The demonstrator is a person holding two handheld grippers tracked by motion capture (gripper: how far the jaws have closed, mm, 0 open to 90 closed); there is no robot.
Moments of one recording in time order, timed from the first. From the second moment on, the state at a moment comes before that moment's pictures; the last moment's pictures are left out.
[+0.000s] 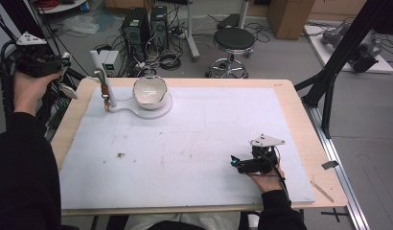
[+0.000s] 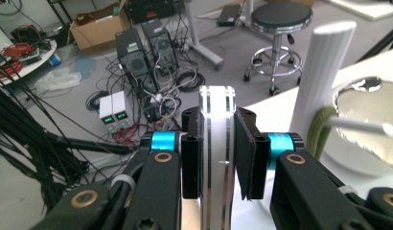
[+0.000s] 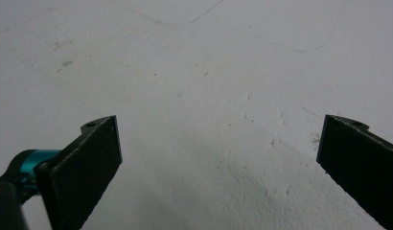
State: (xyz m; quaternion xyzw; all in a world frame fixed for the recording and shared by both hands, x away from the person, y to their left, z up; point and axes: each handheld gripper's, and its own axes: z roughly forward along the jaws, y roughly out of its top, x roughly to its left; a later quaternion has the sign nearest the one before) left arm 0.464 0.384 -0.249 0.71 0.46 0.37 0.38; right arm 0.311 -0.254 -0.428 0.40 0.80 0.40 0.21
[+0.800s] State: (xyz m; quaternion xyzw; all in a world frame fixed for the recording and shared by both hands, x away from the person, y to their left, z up) left arm 0.486 0.351 -0.263 0.66 0.44 0.45 0.42; right arm 0.309 -0.257 -0.428 0.40 0.80 0.40 0.21
